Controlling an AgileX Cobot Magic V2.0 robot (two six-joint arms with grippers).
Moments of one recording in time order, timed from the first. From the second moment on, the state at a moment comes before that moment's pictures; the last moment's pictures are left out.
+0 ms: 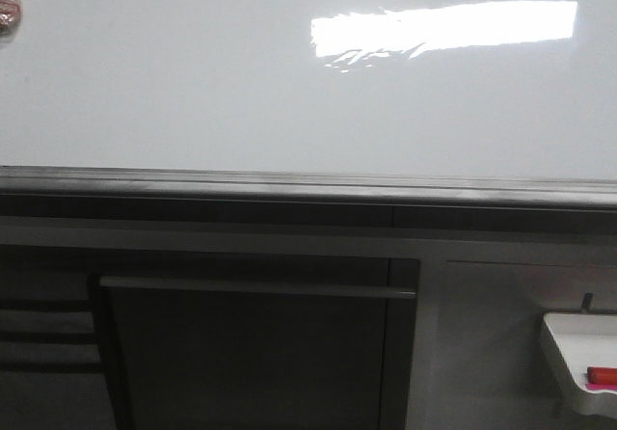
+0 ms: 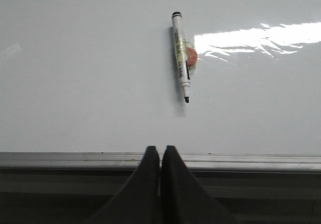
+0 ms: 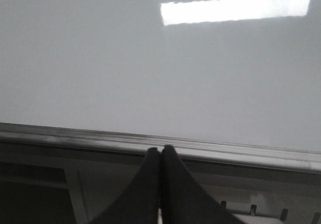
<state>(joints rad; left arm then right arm) -0.04 -0.01 0.00 -0.03 0.04 0.07 0.04 -0.01 0.01 0.16 0.11 -0.16</state>
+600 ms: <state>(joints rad) -0.04 -0.01 0.00 -0.04 -0.03 0.07 0.04 -0.01 0.01 0.19 0.05 -0.16</state>
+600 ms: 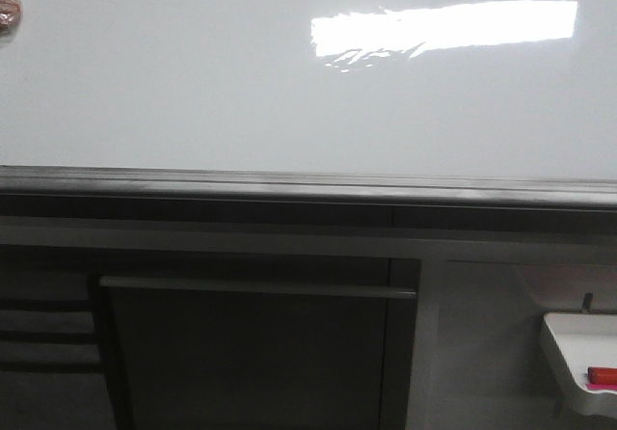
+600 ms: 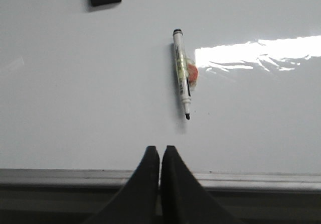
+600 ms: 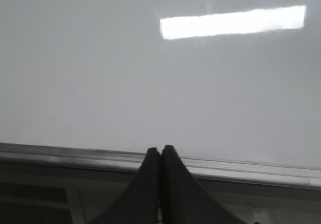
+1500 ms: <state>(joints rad) -0.04 0.48 -0.62 -0.07 0.55 0.07 0.04 0.50 -0.62 0.22 0.55 -0.16</state>
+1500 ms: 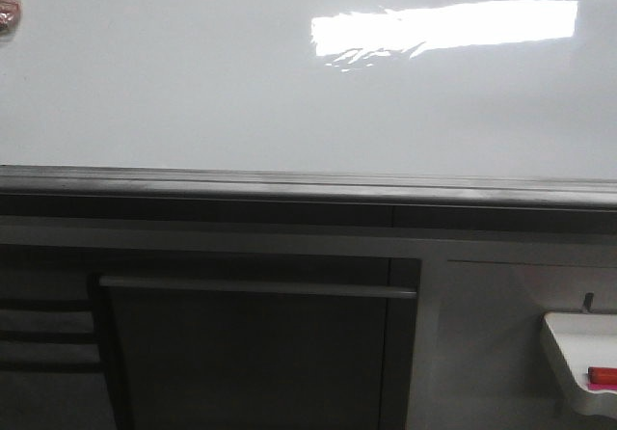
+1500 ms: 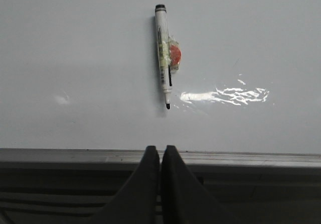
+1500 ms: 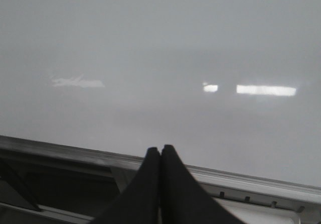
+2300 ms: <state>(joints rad) -0.04 0.76 -0.63 -0.07 0.40 0.07 0.03 0.65 -0.62 0.15 0.52 -0.16</state>
